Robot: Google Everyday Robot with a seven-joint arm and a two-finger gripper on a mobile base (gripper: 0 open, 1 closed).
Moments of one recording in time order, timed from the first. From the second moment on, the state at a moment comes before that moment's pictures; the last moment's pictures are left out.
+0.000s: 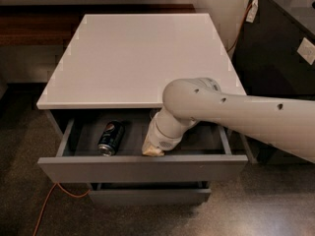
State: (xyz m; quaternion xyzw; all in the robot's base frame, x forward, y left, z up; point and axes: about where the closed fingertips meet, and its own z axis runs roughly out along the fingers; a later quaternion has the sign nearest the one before) arm 0.494 0.014 0.688 -0.67 0.71 0.12 0.18
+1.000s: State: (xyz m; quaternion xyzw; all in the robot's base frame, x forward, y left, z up) arm 0.440 0.024 0.692 -0.68 0.70 0.18 0.14
